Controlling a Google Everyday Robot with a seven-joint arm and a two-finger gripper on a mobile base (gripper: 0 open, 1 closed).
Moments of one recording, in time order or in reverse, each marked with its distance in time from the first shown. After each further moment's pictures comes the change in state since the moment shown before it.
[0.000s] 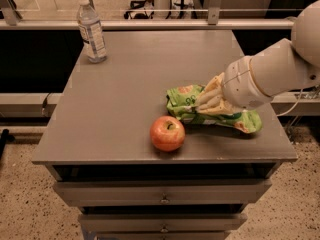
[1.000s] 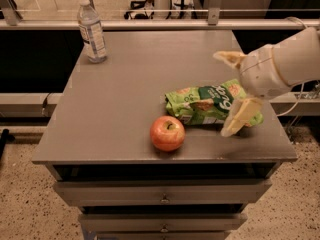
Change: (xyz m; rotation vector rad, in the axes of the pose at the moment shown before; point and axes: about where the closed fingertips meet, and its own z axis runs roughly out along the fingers) arm 0.023 -0.021 -0.030 0.047 -0.023 0.047
